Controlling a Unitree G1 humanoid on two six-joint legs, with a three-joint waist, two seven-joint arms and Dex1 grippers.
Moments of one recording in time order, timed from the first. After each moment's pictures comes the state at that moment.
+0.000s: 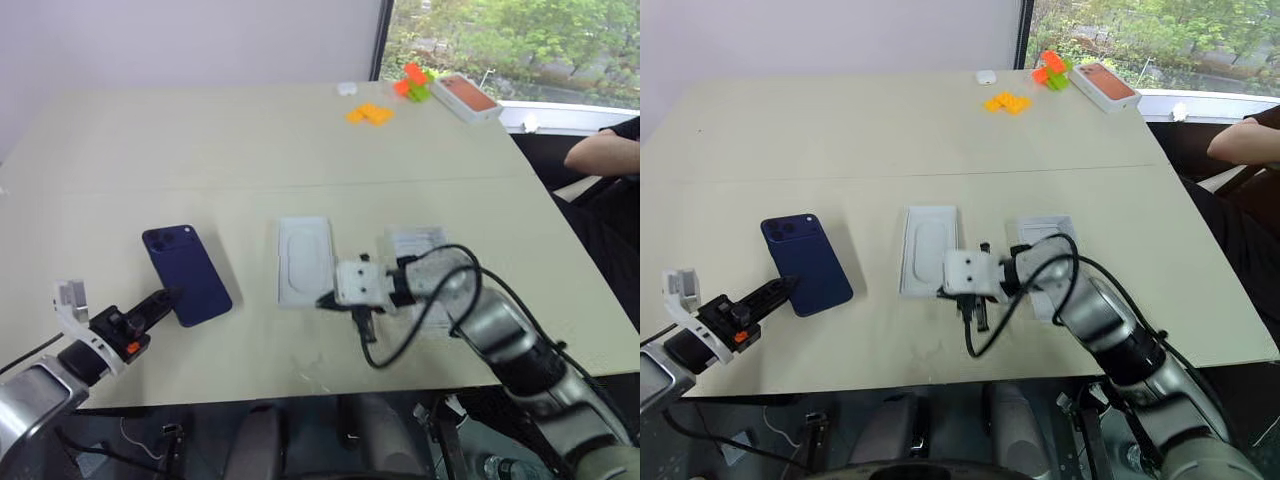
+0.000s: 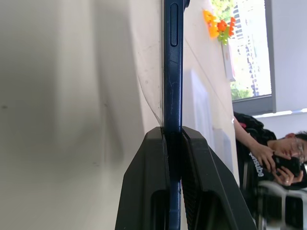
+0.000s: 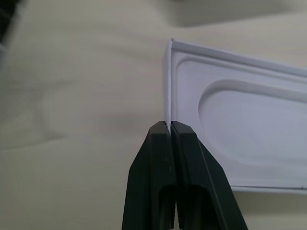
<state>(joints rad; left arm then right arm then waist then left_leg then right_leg) 0.34 0.72 0.55 -0.32 -1.95 0.84 0.05 -0.45 -0.59 0.44 -0.40 0.02 0.52 1.13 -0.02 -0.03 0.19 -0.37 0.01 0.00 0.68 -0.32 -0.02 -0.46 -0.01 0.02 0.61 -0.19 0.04</state>
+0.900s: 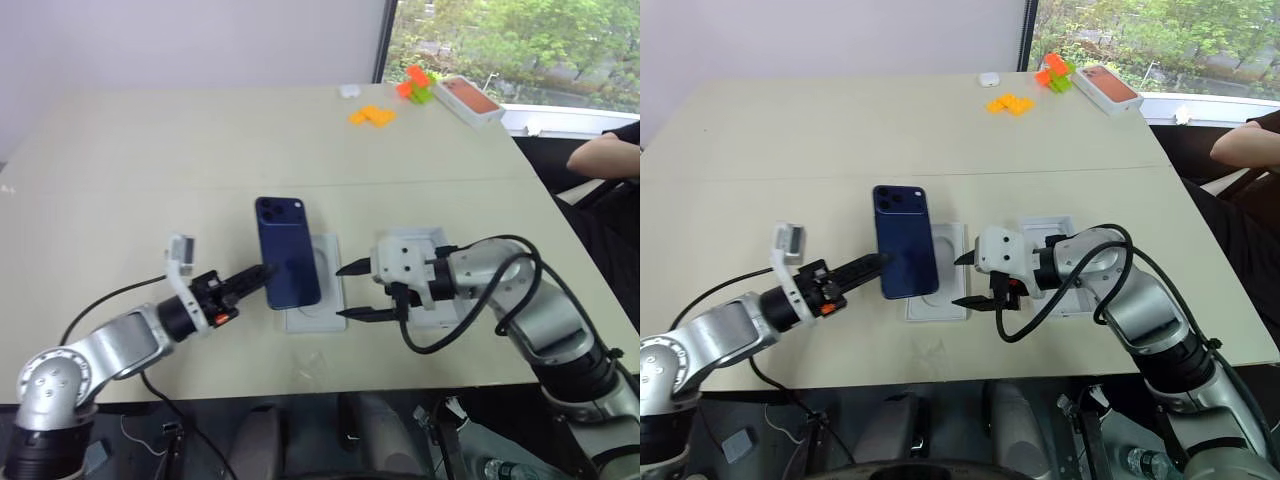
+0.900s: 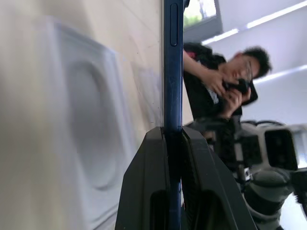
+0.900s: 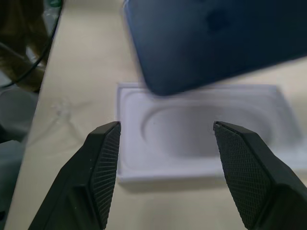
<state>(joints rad) -0.06 0.62 0.17 -0.41 -1.95 0.89 0.22 -0.48 -0.69 0.25 -0.43 0.25 0.60 1.13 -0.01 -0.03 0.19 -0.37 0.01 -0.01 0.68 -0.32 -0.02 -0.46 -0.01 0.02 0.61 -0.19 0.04</state>
